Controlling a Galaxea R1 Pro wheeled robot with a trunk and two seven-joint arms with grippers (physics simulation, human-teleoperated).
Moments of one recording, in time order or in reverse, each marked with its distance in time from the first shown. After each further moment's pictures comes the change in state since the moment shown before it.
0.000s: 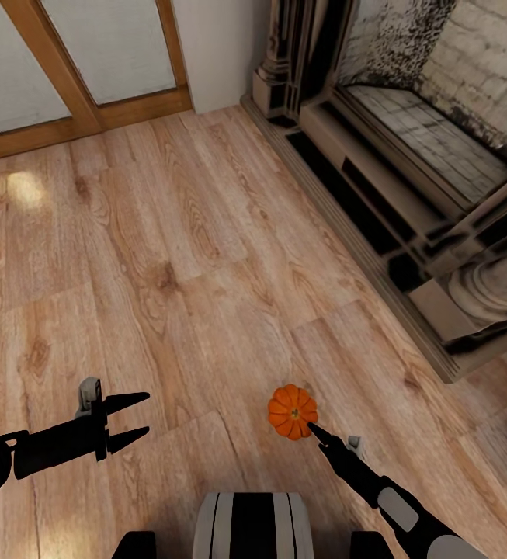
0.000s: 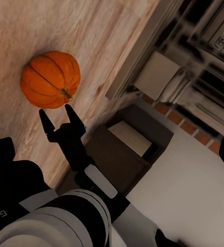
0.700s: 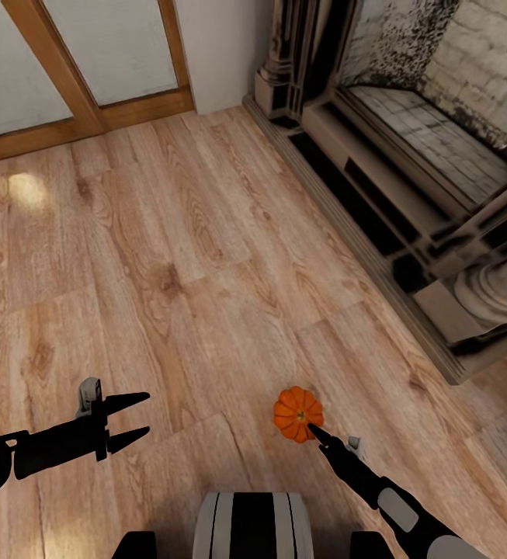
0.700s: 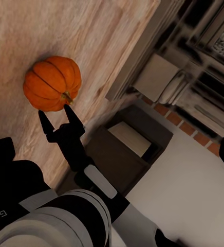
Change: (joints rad) left arm 0.000 -0.001 -0.001 0.002 0.000 0.000 0.000; right arm 0.000 0.001 0.001 0.006 0.000 -0.001 -0.008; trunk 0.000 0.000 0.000
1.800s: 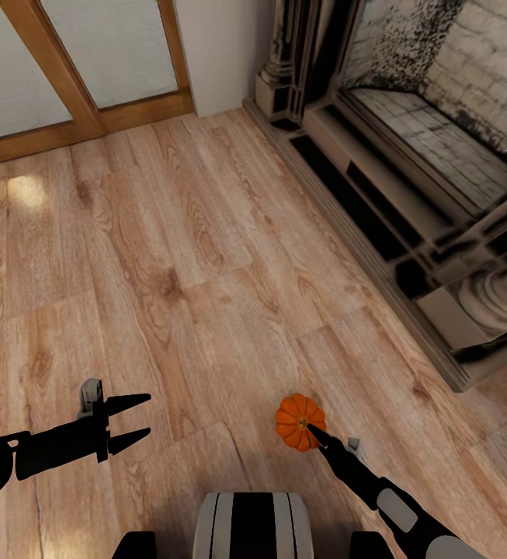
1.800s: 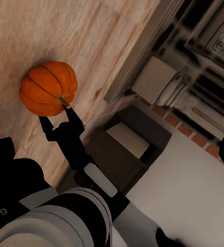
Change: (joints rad) left arm 0.000 -0.001 -0.007 0.000 -0.001 0.000 0.000; right arm -0.001 0.005 -0.001 0.005 -0.010 0.003 -0.013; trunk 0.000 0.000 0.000
